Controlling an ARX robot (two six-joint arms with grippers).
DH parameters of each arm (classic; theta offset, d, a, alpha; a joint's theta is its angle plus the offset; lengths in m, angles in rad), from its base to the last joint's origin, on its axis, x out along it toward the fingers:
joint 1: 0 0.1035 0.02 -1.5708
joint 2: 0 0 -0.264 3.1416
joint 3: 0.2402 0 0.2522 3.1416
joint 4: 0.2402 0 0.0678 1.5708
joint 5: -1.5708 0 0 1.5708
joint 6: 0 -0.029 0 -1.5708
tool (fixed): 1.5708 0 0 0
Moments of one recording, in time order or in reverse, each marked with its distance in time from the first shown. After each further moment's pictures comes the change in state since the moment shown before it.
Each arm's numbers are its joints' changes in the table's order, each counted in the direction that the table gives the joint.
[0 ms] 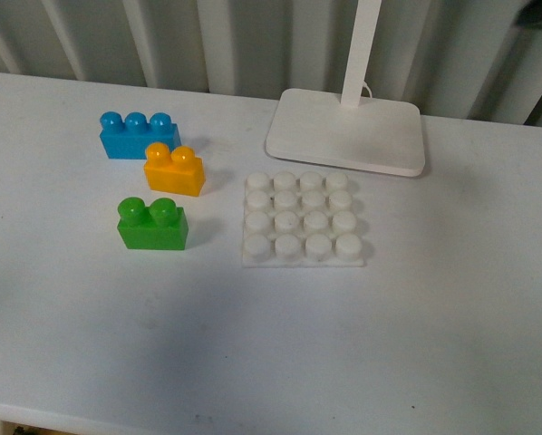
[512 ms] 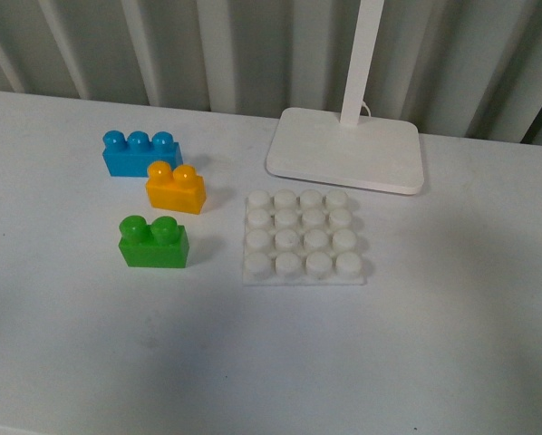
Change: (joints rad) left arm 0.000 0.000 0.000 0.000 0.000 0.000; right arm -0.092 -0.633 -0.557 -0.423 -0.129 0.330
